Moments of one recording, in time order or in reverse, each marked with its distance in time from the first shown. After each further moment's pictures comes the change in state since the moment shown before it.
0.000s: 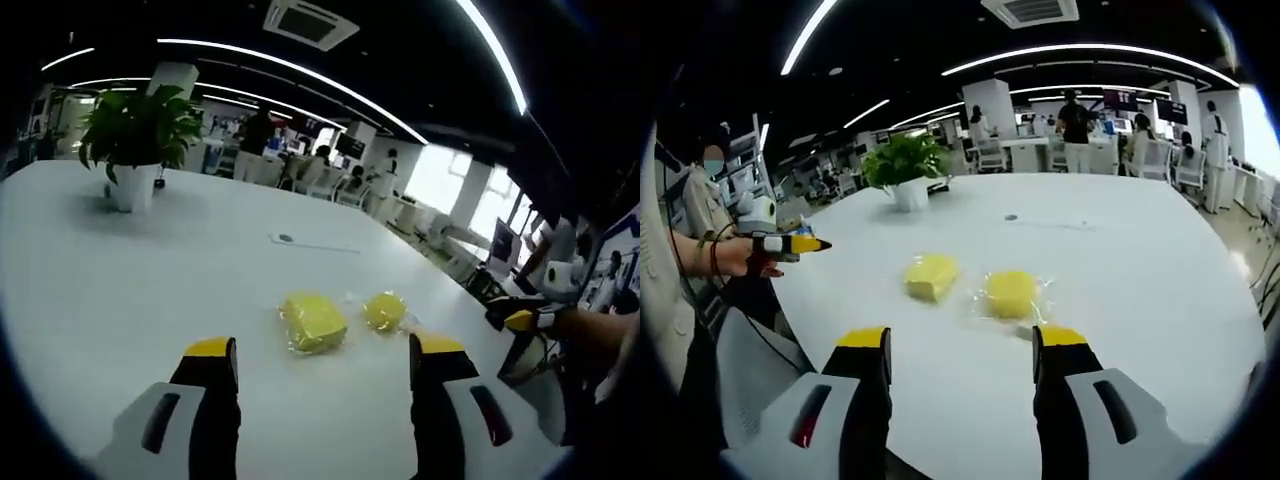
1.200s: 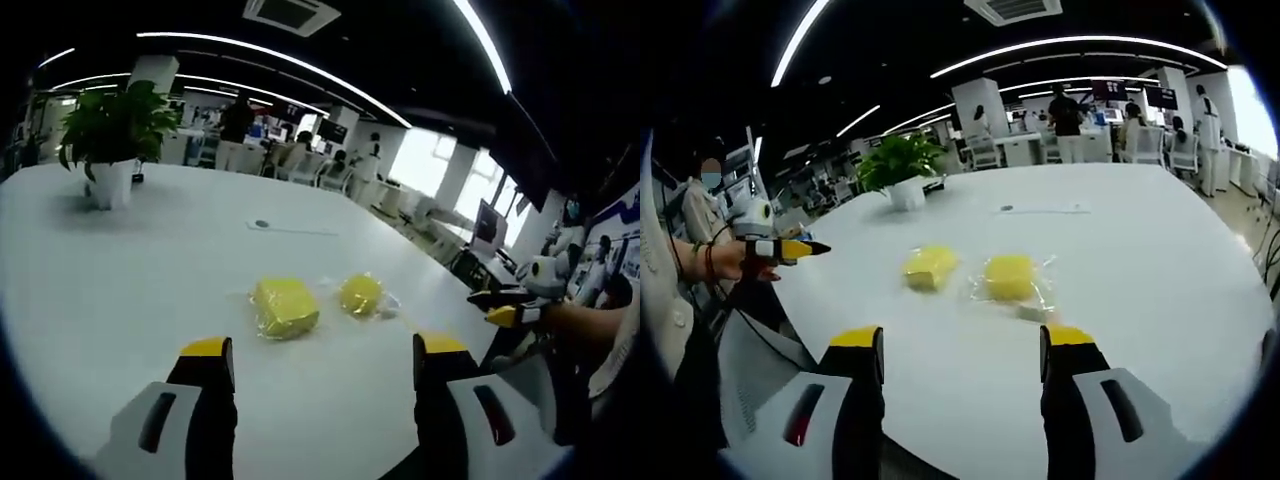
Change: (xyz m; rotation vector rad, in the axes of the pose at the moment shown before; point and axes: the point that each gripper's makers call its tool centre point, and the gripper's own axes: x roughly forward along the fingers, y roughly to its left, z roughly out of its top) left arm 0.006 -0.034 -0.012 0.041 0.065 -0.062; right arm -0.009 -0.001 -0.022 0.063 -0.006 0.002
